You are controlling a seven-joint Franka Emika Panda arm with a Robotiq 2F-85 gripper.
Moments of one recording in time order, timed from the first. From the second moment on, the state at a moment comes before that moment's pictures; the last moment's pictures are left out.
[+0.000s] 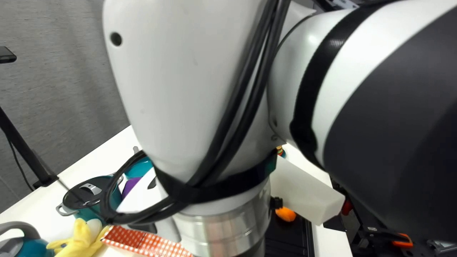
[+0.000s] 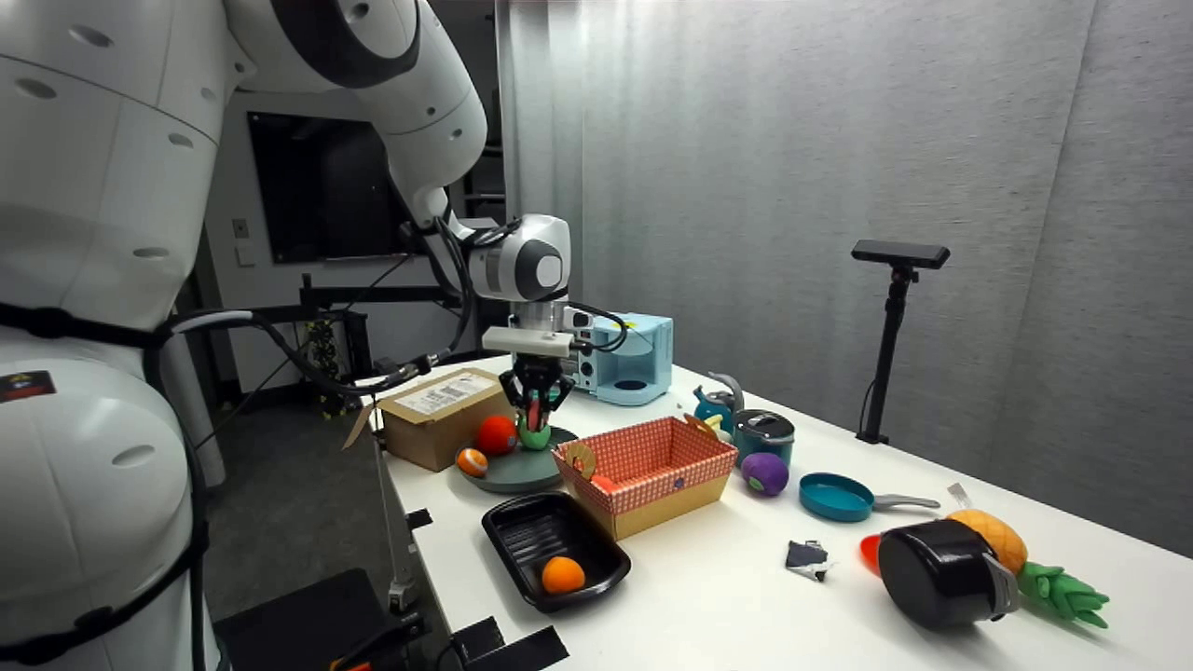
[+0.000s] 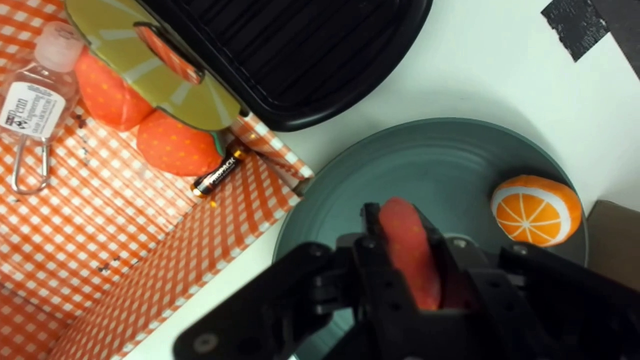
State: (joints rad) arm 0.26 0.34 0.26 -2.05 -0.05 2.32 -0.19
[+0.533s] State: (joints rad) arm 0.26 0.34 0.27 -2.05 -0.05 2.32 -0.19
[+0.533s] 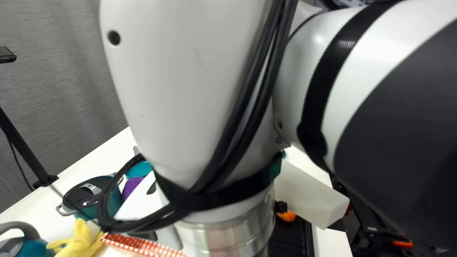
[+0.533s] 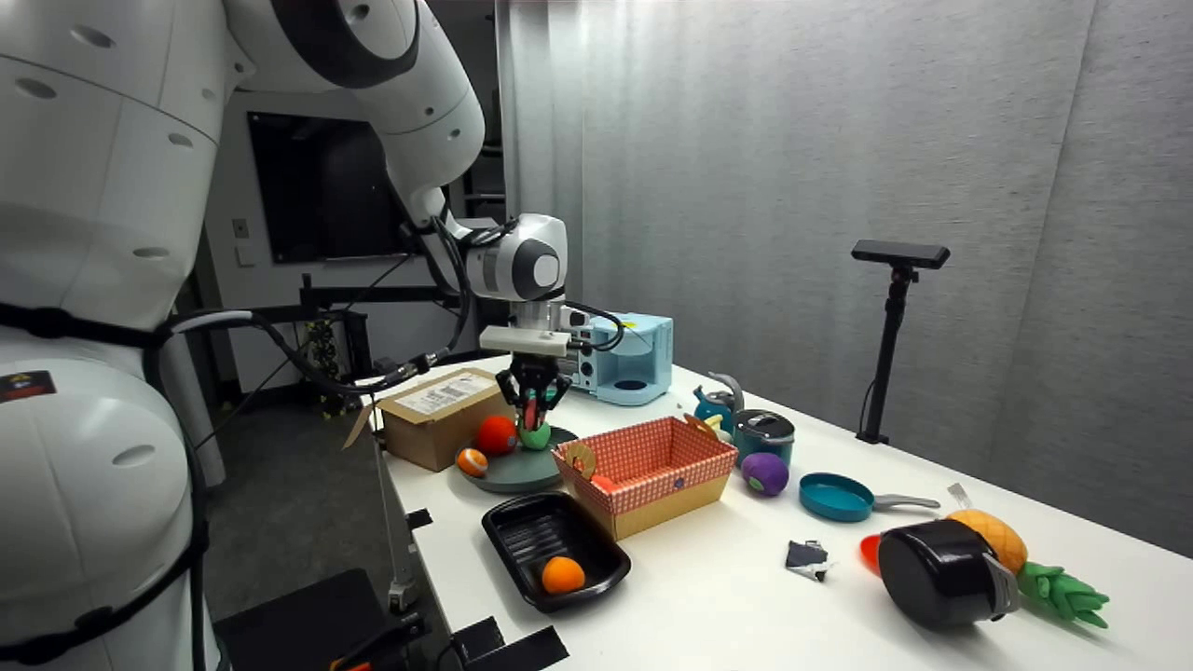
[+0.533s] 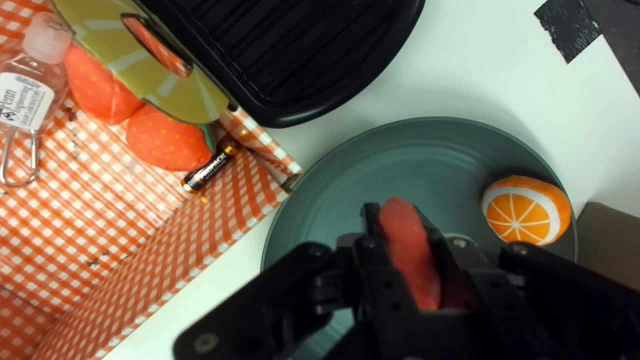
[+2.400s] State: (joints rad) arm 0.26 0.34 0.27 -2.05 -0.05 2.31 -0.20
